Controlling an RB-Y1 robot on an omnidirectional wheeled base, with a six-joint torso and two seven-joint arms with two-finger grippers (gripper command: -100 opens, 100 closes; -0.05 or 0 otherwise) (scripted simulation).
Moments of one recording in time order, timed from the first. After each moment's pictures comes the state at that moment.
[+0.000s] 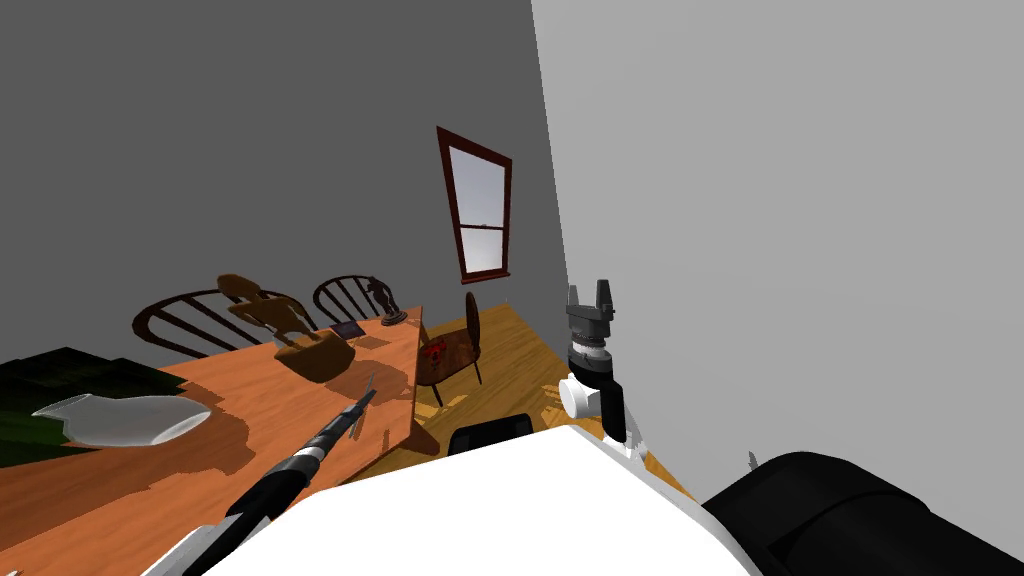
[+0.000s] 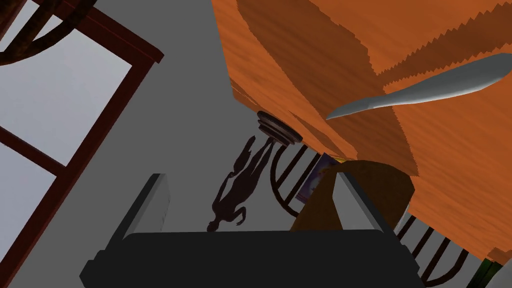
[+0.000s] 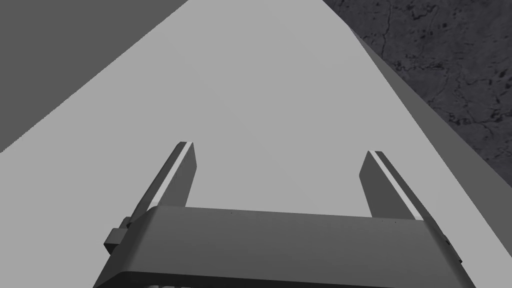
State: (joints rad) left arm 0.27 0.56 0.06 -0.99 -0.30 -0.44 -0.09; right arm 0.45 -0.05 0.04 -2.36 -0.07 -0.61 0.08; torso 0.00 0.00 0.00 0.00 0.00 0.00
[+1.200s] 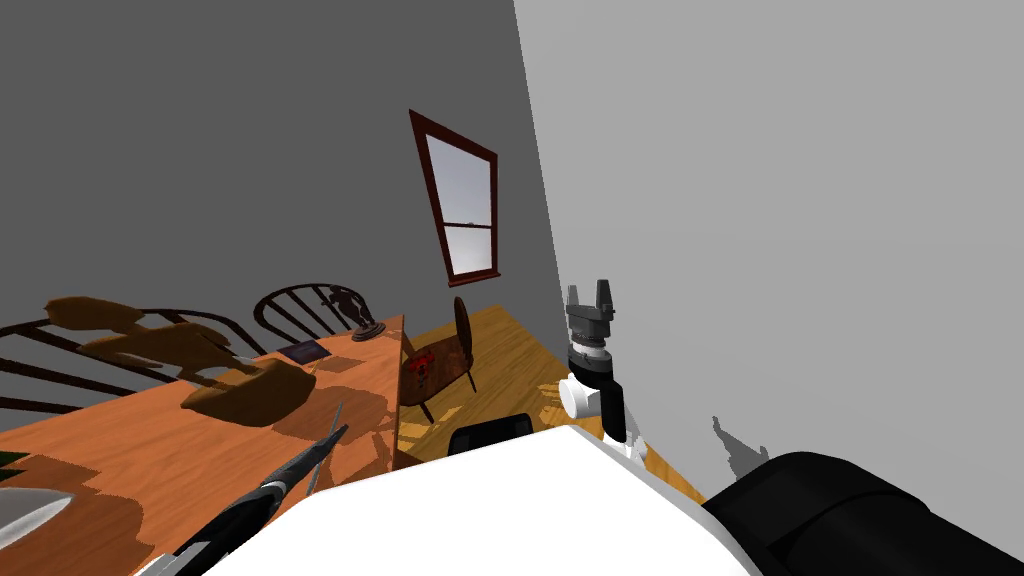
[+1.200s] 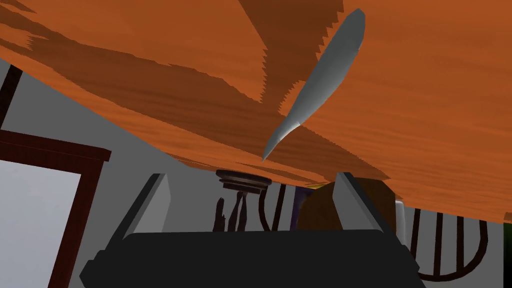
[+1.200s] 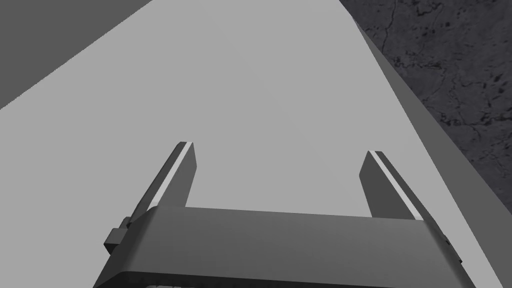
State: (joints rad) left arm 0.19 0.62 0.04 -0.71 -0.43 -0.30 -0.19; right arm 0.45 -0.05 0.04 -2.36 -0.07 -0.61 0.08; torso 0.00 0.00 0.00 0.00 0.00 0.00
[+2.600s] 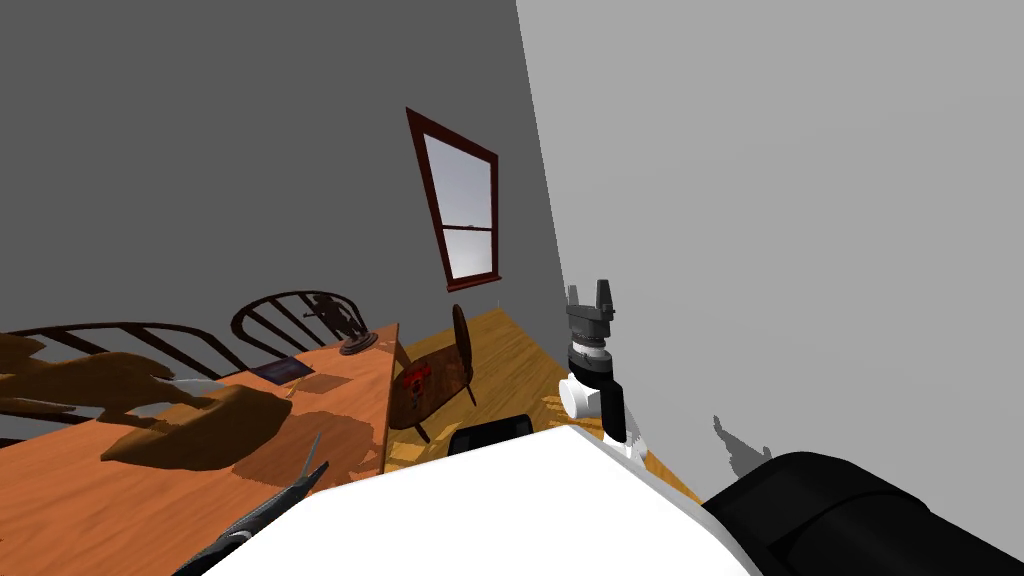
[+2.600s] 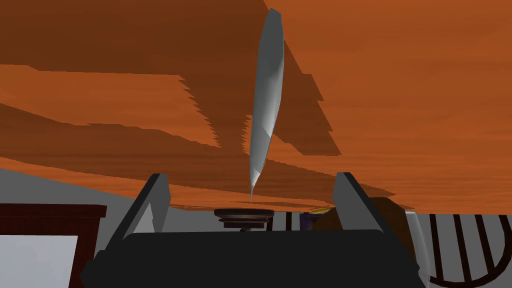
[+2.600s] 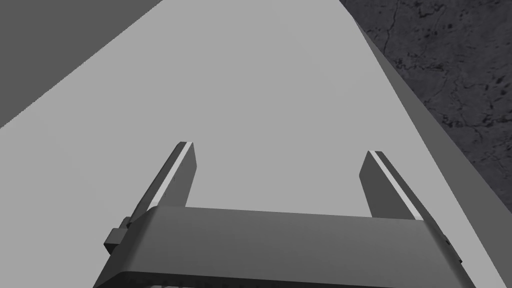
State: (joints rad) left arm 0.19 0.62 0.01 -0.52 -0.42 -0.34 -0.36; right arm 0.45 -0.05 0.04 -2.36 -0.07 -0.61 0.08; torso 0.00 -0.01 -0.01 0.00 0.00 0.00
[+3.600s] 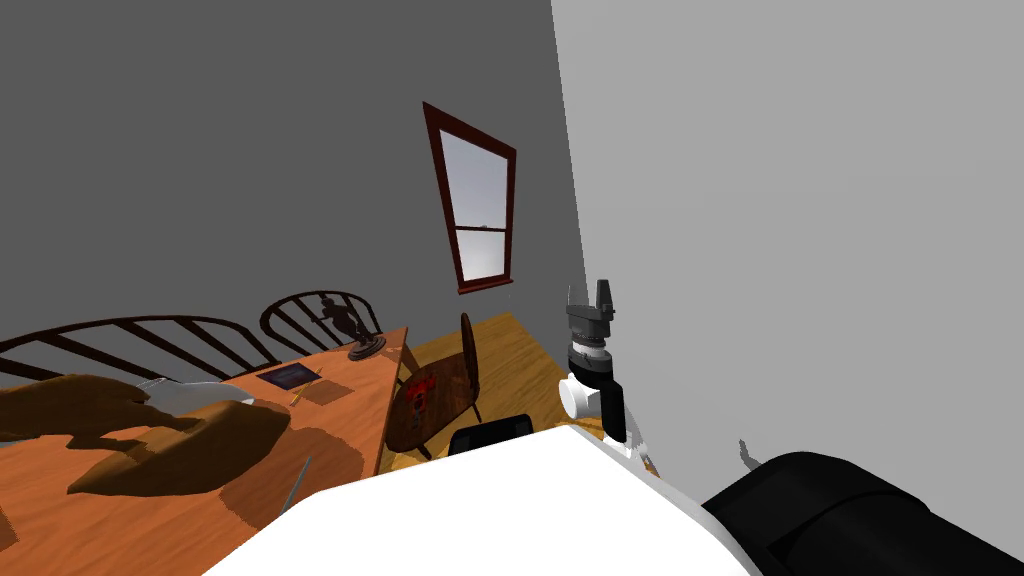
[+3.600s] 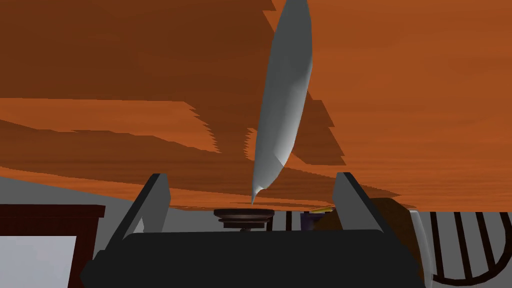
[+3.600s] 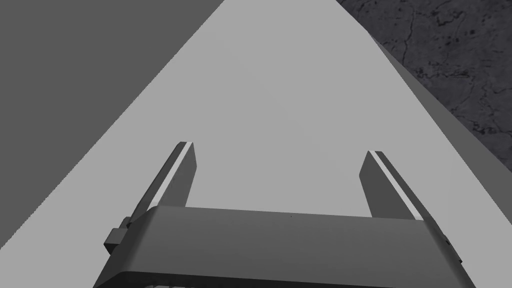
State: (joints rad) left arm 0.27 0.60 -0.01 -0.42 -0.26 -0.56 -0.59; right arm 0.45 -0.05 0.04 -2.36 -0.07 -0.61 0.08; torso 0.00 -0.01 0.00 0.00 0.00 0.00
